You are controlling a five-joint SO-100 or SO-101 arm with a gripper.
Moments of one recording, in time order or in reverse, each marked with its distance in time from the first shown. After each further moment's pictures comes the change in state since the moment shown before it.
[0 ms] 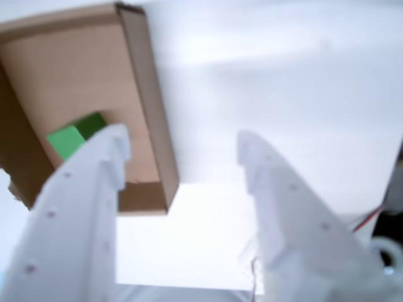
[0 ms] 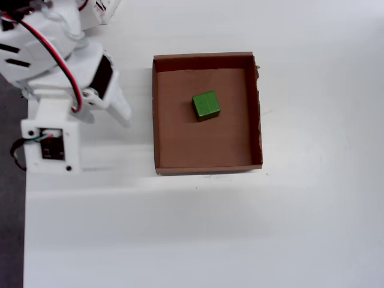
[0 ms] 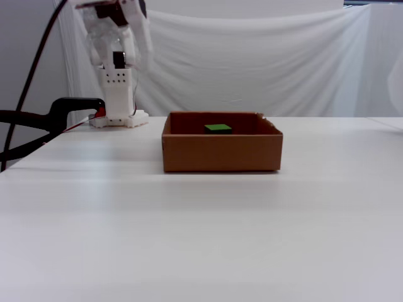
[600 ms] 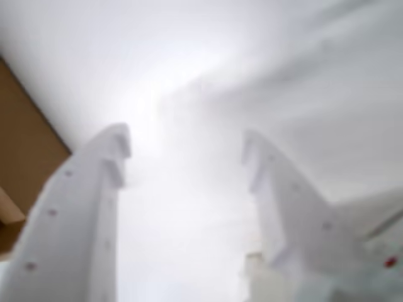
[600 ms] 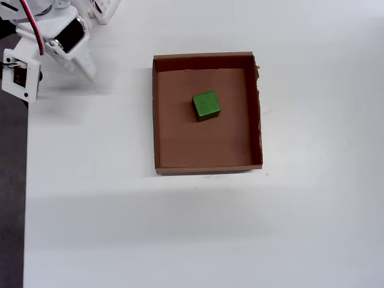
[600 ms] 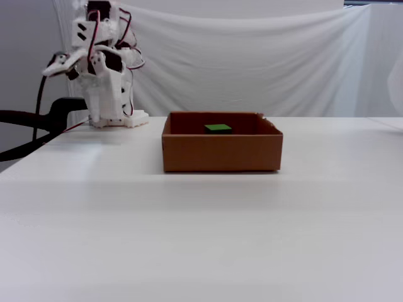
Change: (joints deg) arm 15.1 56.2 57.3 0.6 6.7
